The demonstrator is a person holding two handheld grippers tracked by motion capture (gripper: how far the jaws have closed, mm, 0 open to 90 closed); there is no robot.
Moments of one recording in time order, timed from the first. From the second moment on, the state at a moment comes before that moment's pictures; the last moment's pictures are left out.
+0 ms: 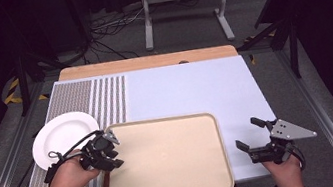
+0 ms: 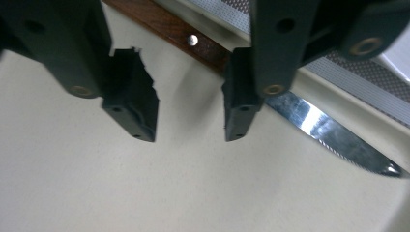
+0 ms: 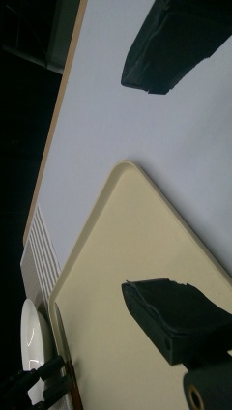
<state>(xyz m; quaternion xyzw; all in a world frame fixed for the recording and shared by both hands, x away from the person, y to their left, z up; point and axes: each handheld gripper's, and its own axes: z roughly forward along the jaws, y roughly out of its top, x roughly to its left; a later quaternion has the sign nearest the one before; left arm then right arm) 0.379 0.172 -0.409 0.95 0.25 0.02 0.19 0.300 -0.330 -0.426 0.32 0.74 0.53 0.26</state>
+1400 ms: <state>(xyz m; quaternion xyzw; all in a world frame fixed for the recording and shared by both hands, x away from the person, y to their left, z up) 0.335 0.259 -0.379 0.82 0.23 0.13 0.51 0.298 -0.331 -0.426 0.32 0.74 0.53 0.27</state>
